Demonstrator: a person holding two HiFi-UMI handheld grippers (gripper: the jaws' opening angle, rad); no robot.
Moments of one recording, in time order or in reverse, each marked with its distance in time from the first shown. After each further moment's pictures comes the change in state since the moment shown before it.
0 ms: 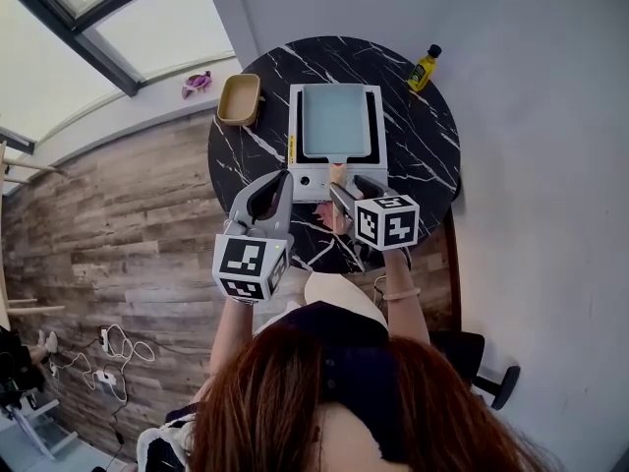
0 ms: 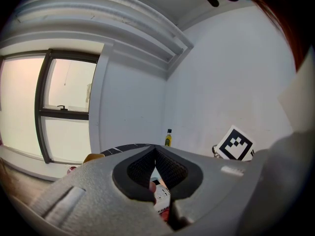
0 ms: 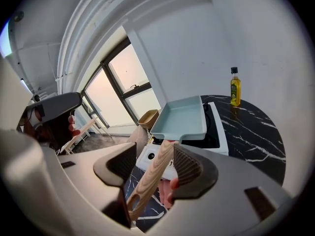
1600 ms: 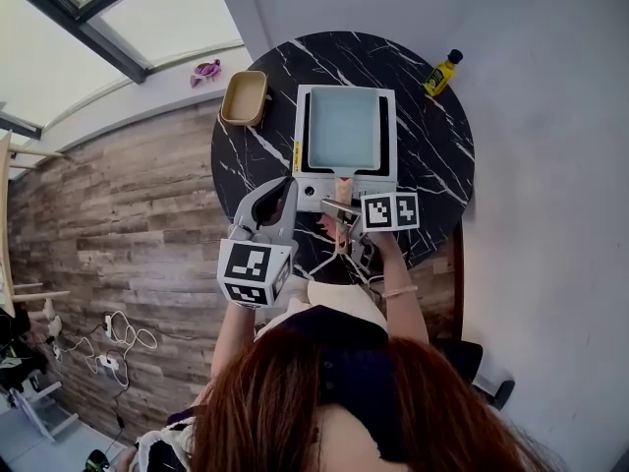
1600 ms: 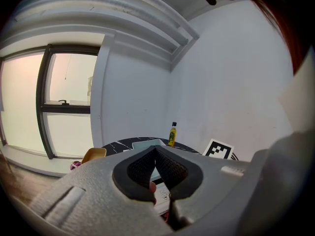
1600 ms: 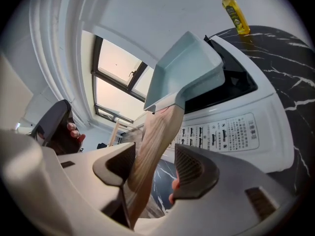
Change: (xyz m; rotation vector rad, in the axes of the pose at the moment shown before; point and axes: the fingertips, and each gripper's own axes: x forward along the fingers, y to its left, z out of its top) left arm 0.038 0.015 -0.018 -0.005 0.083 0.032; right arm 0.067 -0.004 -0.052 0.372 0.281 0.326
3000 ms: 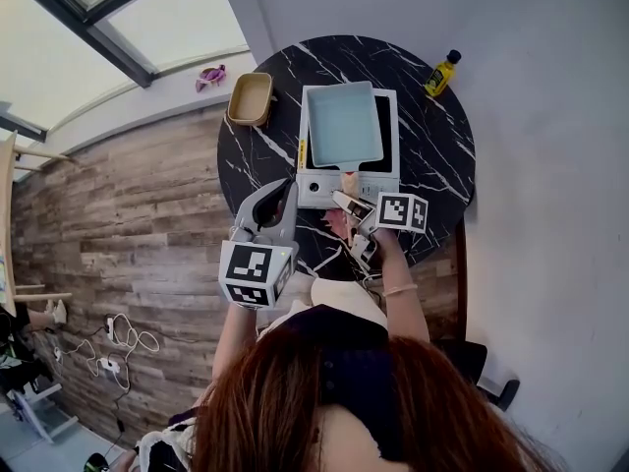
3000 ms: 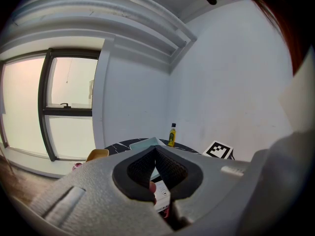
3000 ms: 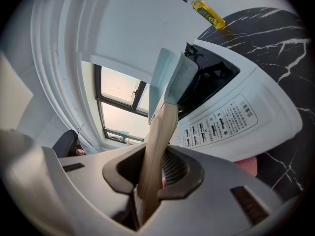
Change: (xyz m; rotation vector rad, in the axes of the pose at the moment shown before) left arm -0.025 -0.004 0.002 0.014 -0.020 0.011; right arm -0.012 0.009 0.008 0.194 -0.189 0.135
